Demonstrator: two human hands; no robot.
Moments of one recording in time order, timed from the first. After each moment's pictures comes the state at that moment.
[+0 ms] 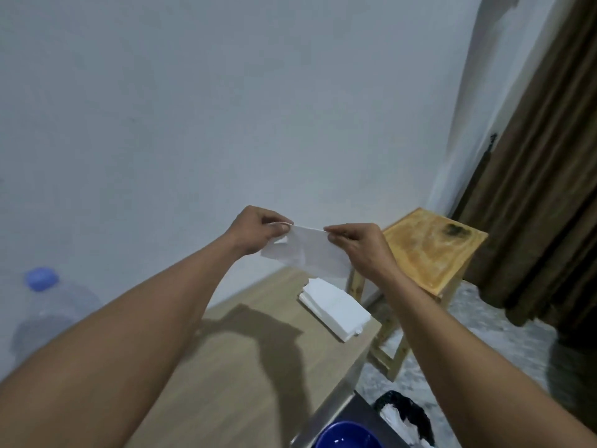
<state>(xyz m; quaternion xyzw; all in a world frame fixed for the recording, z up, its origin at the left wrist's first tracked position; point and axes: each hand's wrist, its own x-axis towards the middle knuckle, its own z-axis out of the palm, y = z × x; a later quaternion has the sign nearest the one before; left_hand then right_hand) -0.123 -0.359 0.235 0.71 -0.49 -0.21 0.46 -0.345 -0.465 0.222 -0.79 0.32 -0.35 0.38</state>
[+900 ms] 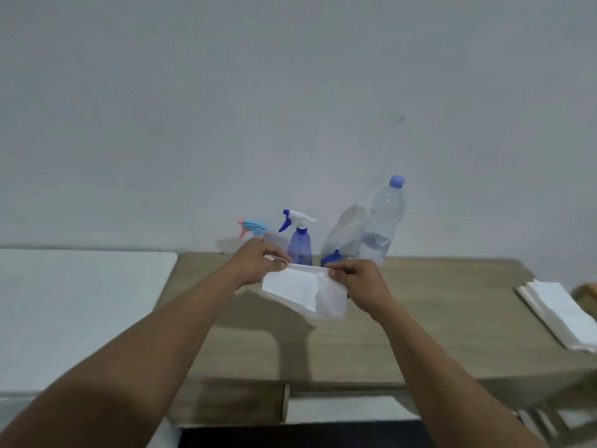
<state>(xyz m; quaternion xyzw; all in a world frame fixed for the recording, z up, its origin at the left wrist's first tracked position) -0.079 0.247 0.139 0.85 -0.19 -0.16 0.47 -0.190 0.023 0.129 -0.83 0.13 -0.07 0.54</state>
